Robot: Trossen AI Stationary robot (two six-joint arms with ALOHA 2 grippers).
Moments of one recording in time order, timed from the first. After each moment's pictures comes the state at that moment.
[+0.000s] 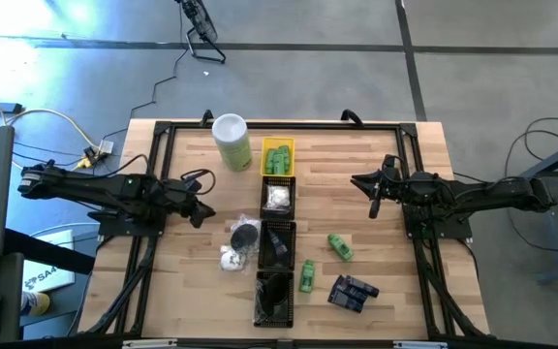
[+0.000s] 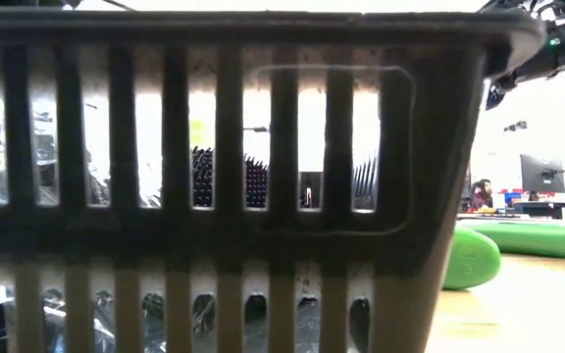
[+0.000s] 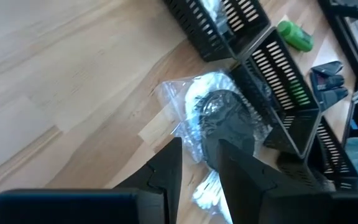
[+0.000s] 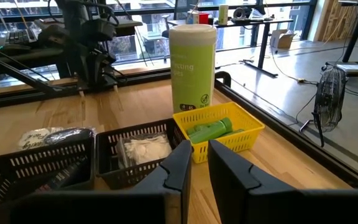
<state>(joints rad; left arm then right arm) -0.07 0.60 0.43 -0.52 -0.09 -0.97 0.00 0.47 0.26 0.06 0.37 0.10</state>
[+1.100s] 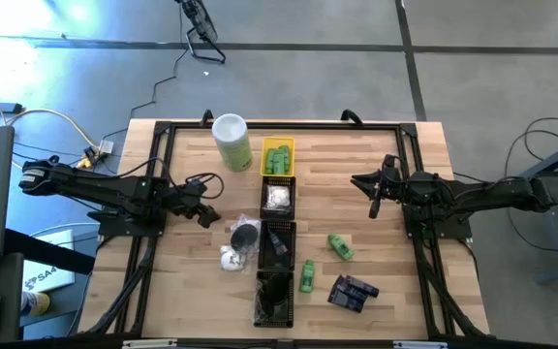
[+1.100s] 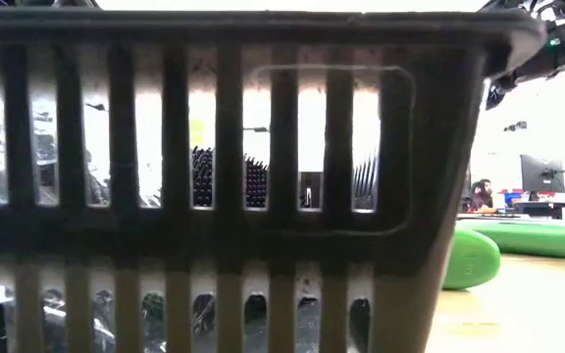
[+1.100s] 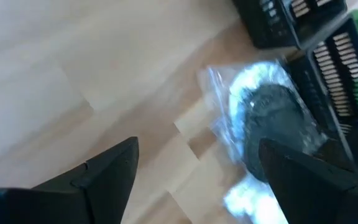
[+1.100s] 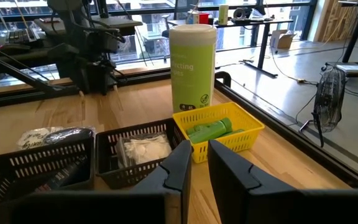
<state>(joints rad) -0.07 0.76 0.43 -0.52 -0.11 -1.08 0.00 0.47 0.26 0.06 0.37 0.10</state>
